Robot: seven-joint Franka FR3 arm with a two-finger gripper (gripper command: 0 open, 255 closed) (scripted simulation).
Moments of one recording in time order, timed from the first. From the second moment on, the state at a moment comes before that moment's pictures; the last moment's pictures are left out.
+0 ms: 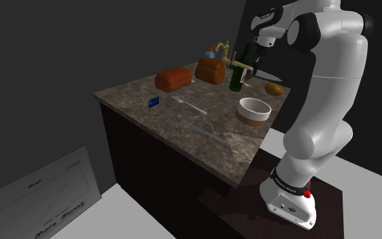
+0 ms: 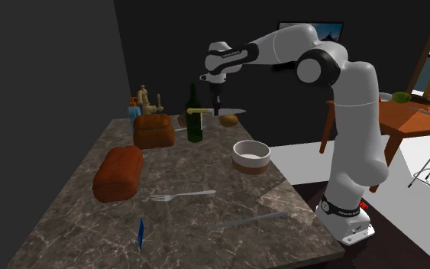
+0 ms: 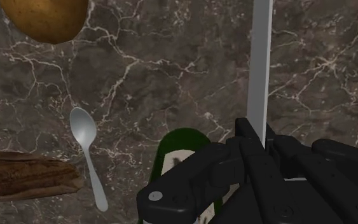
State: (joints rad) arm -0.47 0.29 -0.52 -1.58 0.17 1.85 -1.05
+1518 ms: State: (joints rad) arm -0.49 0.38 -0.50 -1.78 0.23 2.11 -1.11
